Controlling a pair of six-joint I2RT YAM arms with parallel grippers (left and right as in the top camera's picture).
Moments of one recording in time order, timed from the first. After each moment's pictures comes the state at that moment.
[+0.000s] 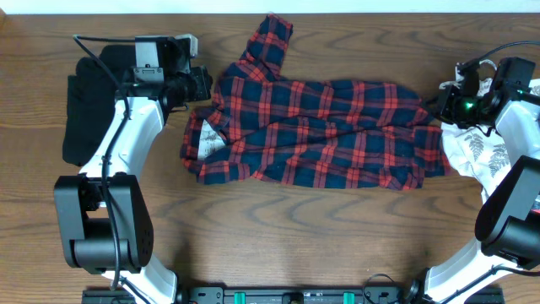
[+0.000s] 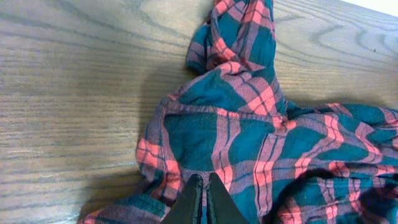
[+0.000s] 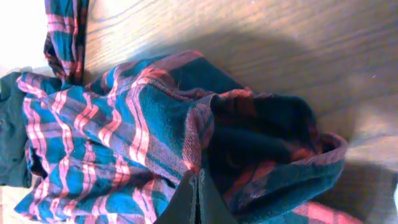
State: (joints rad) left arm -0.01 1.81 1.31 -0.36 0.41 -0.17; right arm -0.37 1.90 1.34 -0.64 -0.68 0.06
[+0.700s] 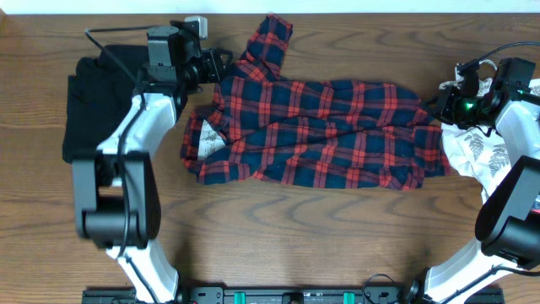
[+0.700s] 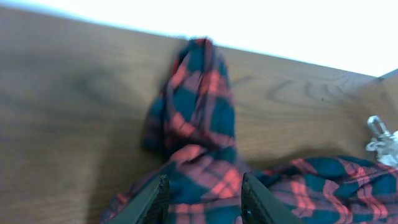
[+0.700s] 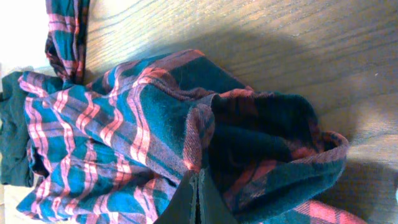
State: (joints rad) left arm -0.03 1.99 1.34 0.03 0.53 -0.32; right arm -0.37 1.90 1.34 -0.65 -0.68 0.06
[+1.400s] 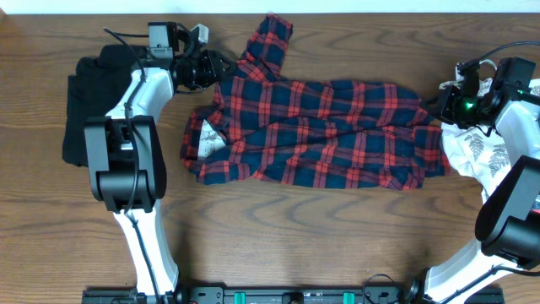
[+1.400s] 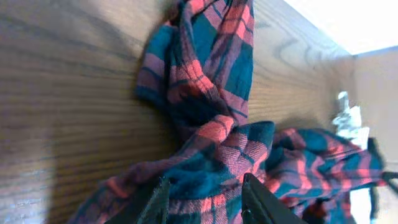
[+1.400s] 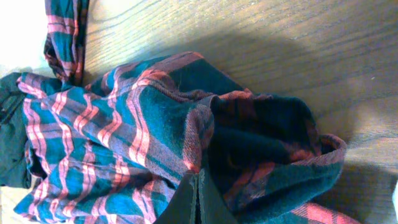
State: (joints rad) left arm 0.00 2.23 1.65 -0.35 0.73 -0.32; right arm -0.37 1.90 1.34 -0.64 -0.68 0.06
